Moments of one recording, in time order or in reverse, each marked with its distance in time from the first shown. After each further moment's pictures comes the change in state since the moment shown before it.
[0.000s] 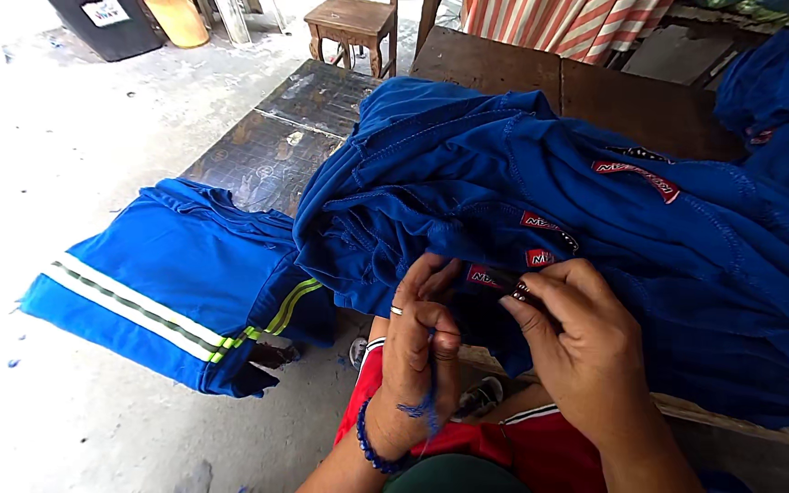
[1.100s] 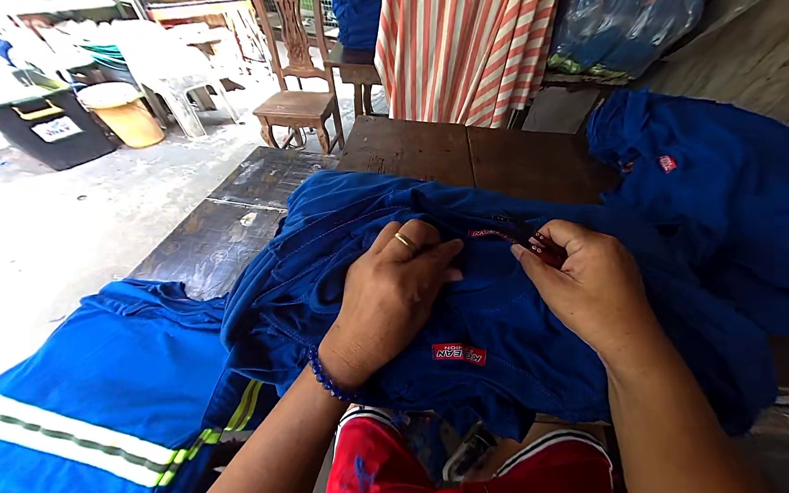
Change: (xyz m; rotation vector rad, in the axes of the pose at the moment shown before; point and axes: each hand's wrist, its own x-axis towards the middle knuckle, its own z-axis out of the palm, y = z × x) left_hand 0.143 -0.022 0.036 0.548 -0.441 0.465; right_hand 0.075 0.065 -0.068 -0.244 -0.002 0.330
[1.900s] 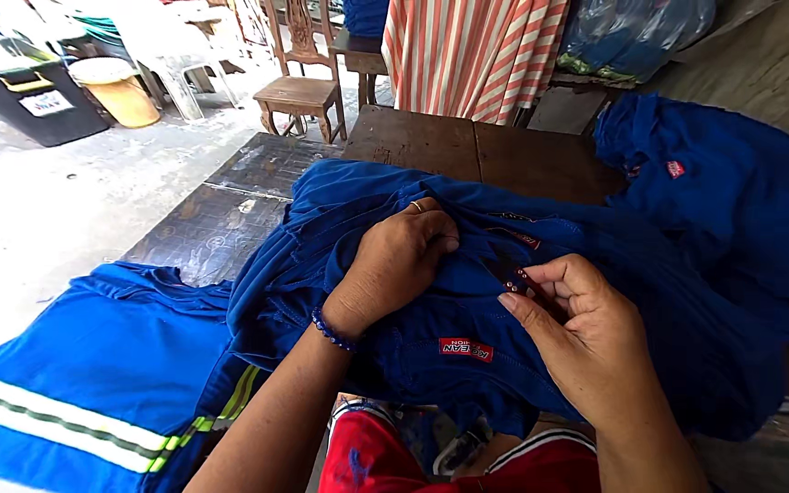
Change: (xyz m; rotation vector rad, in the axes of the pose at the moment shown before) left_hand 0.016 -0.032 0.006 -0.173 -0.234 -0.164; right_hand -0.045 -0.026 0.014 0.454 0.073 -0.100
